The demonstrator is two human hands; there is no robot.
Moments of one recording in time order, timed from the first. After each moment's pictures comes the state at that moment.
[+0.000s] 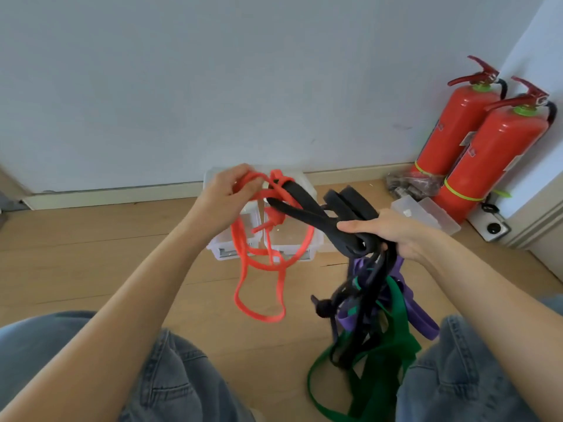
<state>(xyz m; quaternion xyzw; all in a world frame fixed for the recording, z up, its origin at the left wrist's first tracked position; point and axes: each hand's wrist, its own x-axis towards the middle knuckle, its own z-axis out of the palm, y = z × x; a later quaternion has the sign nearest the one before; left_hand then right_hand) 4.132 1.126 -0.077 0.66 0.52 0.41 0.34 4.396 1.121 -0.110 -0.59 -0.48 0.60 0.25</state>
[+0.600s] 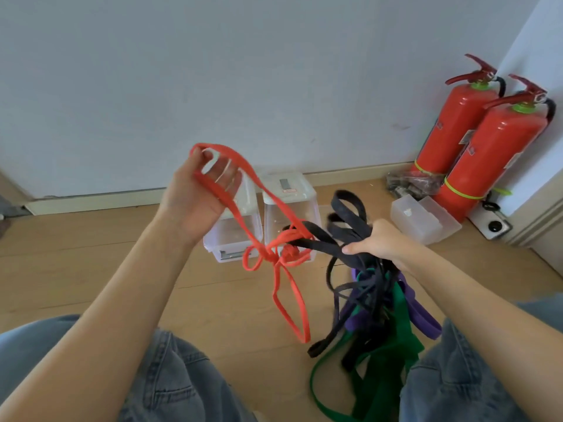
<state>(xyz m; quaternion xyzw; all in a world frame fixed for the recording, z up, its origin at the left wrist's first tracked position) 4.111 1.137 -0.065 0.22 0.27 0.60 0.72 4.393 1.118 -0.135 -0.69 -0.52 0.47 0.21</state>
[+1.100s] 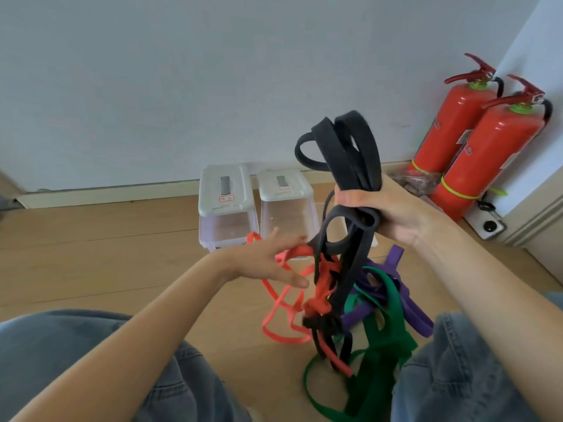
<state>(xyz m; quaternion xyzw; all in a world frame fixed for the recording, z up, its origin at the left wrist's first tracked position) 4.162 1.106 -0.131 0.77 0.44 0.00 0.47 4.378 1.110 -0.067 -0.35 -0.56 0.63 0.41</state>
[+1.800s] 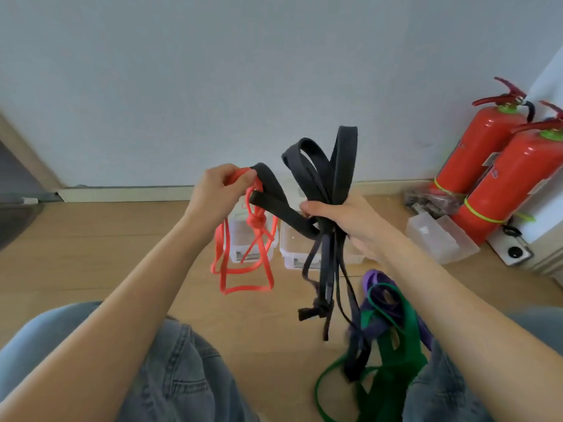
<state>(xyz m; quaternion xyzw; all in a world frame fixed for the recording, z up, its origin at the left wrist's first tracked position) 4.100 1.123 -0.058 0.57 0.61 0.45 0.31 4.309 1.126 -0.080 -0.46 -0.60 0.53 0.38</state>
